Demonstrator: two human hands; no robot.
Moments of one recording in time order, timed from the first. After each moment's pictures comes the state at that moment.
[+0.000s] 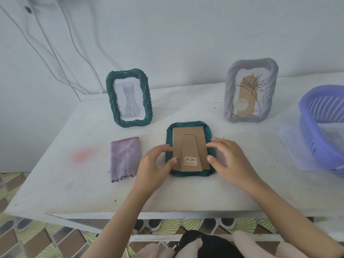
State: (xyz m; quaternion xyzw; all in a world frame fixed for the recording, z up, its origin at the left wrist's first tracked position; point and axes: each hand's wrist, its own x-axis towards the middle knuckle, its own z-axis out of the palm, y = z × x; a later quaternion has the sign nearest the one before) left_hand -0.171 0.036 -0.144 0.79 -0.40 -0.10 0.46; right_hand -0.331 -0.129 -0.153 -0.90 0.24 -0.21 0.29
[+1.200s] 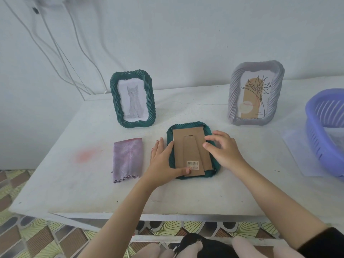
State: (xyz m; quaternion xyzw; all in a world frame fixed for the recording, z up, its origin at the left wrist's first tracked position) left_hand -0.160 0.014 -0.148 0.84 -0.41 -0.23 0.27; right_hand -0.284 -0.144 -0.147 -0.80 0.37 -0.18 0.44
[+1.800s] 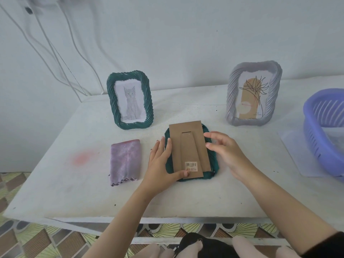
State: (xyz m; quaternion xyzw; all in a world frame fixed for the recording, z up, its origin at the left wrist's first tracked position) left_hand -0.162 0.021 -0.158 0.81 -0.45 -0.18 0.33; right_hand -0.293 -0.140 -0.131 -0.68 0.34 -0.20 0.62
